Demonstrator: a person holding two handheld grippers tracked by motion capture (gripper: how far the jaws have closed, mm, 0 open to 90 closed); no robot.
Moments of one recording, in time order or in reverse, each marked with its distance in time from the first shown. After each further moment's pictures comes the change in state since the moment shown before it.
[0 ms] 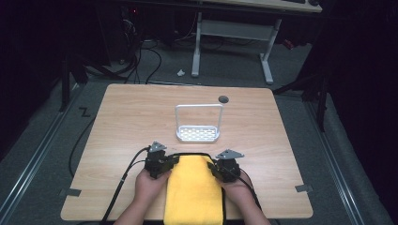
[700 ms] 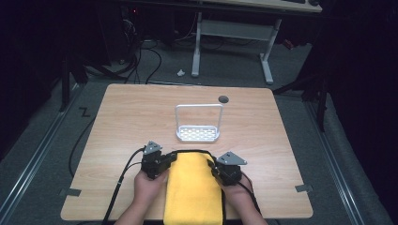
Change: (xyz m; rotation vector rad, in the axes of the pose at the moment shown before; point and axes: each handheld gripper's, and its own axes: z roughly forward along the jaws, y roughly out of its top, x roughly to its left) left arm -0.005 0.004 -0.022 -0.113 -0.007 0.014; right arm 0.016 0.003 -0.023 -0.157 -0.062 -0.065
